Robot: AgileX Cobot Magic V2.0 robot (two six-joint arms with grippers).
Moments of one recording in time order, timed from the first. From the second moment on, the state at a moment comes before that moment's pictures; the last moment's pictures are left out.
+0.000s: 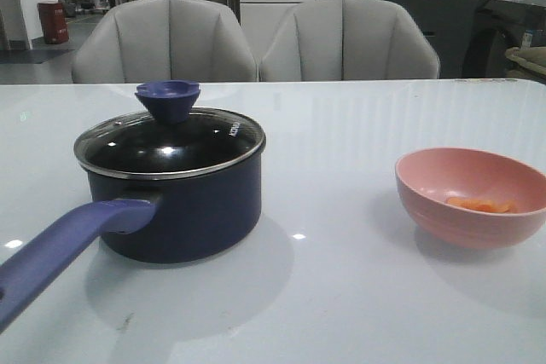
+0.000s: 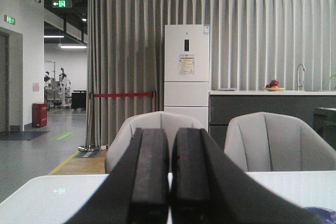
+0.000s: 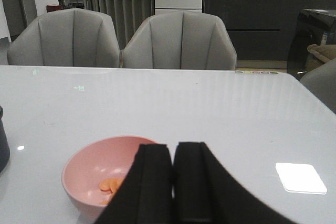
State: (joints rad) left arm -0.05 0.00 -0.05 -0.02 -0.23 -0.02; right arm 0.07 -0.01 0.03 0.00 0.03 0.05
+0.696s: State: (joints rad) left arm -0.05 0.45 -0.44 -0.03 0.27 -0.02; right arm 0.07 -0.01 0.03 0.00 0.03 0.05
